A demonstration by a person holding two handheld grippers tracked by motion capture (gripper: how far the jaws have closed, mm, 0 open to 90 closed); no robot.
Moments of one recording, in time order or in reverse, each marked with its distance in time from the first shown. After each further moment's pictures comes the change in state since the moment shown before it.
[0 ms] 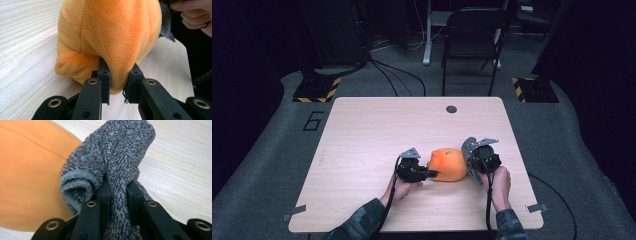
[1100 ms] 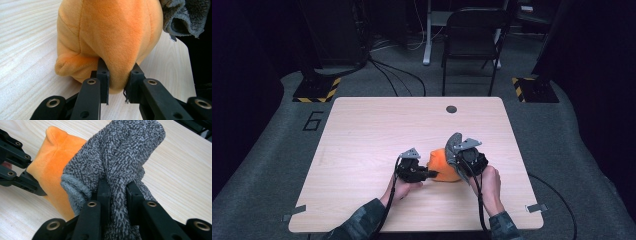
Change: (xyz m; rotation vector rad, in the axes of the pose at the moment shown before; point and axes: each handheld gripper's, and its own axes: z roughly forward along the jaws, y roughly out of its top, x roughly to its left) left arm 0.001 -0.001 0.001 0.003 0.003 0.009; right arm 0.053 0.023 -0.039 -0.089 0.032 -0.172
